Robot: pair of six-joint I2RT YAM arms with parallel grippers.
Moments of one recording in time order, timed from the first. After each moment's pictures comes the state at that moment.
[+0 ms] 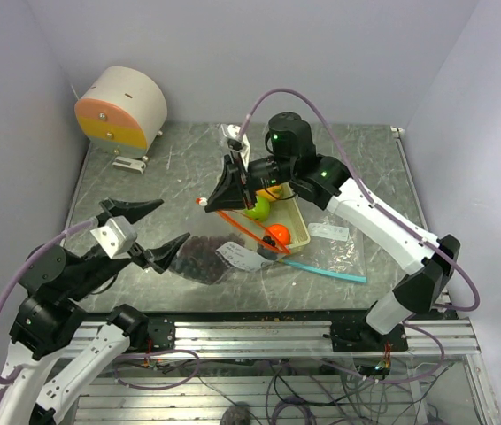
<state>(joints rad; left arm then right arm) -0.55 0.40 0.98 -0.43 0.30 0.13 0.82 1.60 1.68 -0.36 -0.98 -0.03</state>
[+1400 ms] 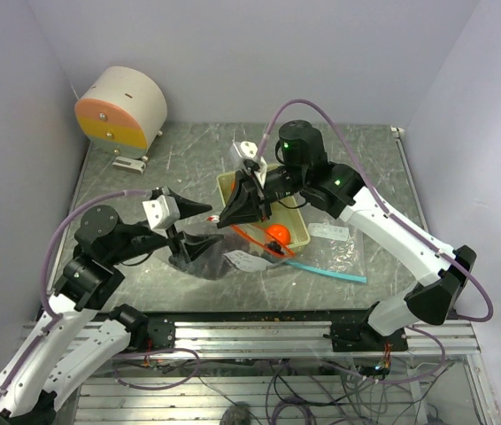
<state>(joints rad) -0.55 0.61 0.85 -0.18 0.63 0.03 0.83 1.50 1.60 -0.42 -1.11 -0.21</state>
